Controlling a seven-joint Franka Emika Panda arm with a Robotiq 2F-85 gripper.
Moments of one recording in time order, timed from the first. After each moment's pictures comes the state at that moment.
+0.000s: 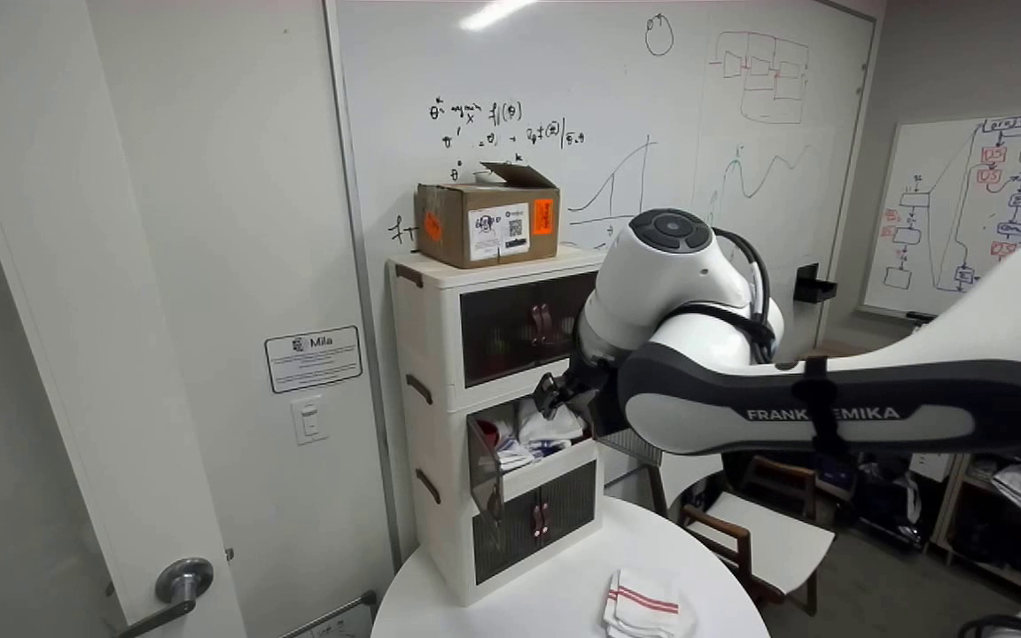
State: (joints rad) arm -0.07 -0.64 0.45 -2.44 -0.12 2.41 0.53
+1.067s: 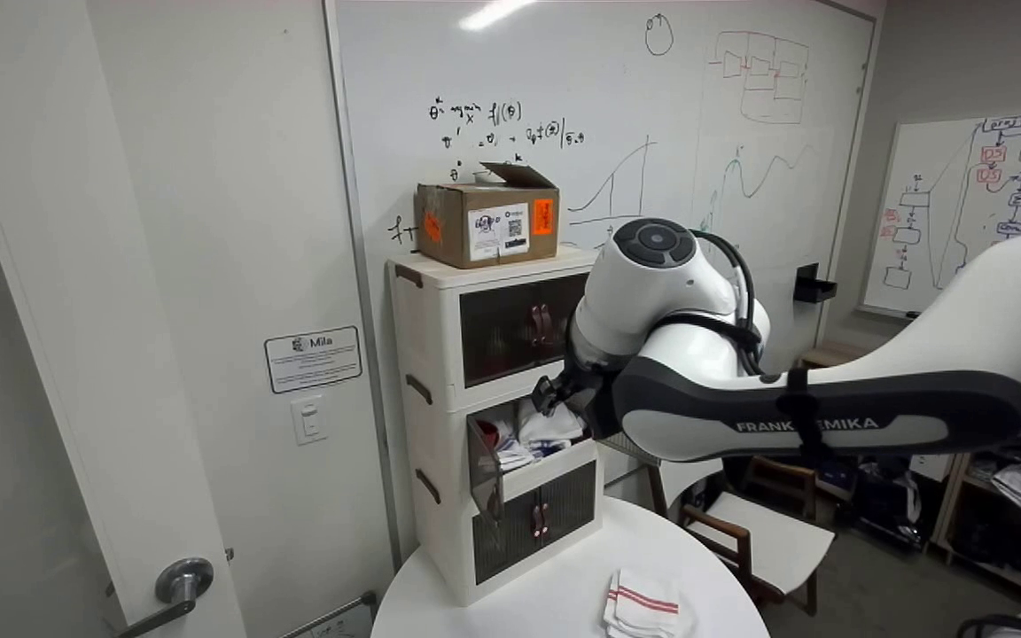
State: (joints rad) arm -0.10 -0.60 0.47 -2.43 -0.25 2.45 0.53
